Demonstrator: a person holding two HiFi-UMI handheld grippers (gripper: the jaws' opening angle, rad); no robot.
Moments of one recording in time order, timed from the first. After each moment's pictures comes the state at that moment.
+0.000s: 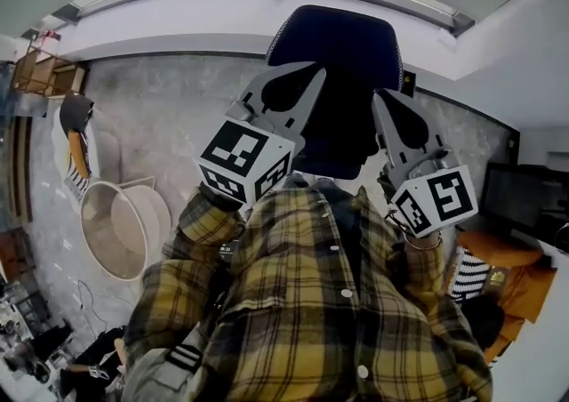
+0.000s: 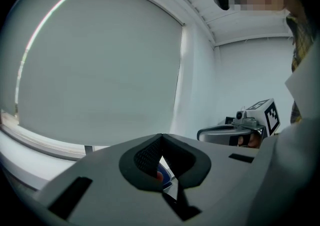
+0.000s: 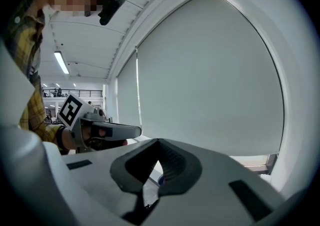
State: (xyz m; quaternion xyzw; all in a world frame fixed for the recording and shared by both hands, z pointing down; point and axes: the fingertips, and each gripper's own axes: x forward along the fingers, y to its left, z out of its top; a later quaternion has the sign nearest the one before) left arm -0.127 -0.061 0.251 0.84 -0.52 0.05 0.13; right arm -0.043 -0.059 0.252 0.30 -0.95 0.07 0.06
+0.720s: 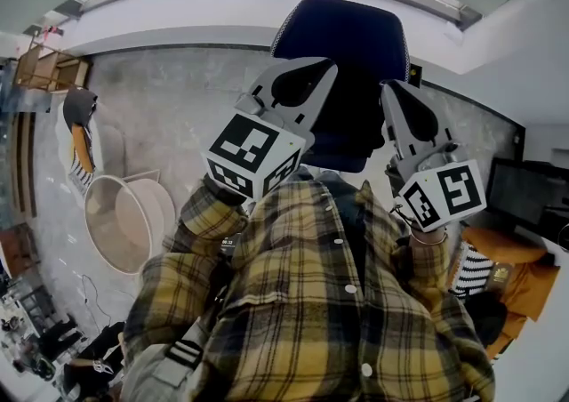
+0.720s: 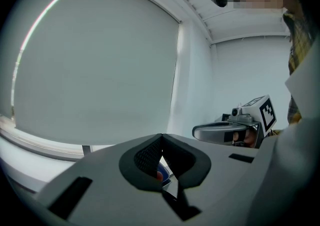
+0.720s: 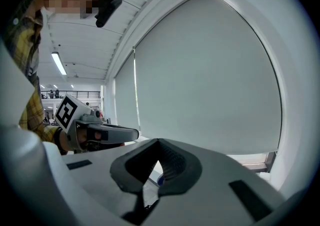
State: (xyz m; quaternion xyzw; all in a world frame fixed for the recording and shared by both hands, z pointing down) left arm -0.122 -0.057 0.256 0.85 -0.50 0.07 0.13; right arm -0.043 -0.062 0.256 0.30 -0.95 0.09 0.06
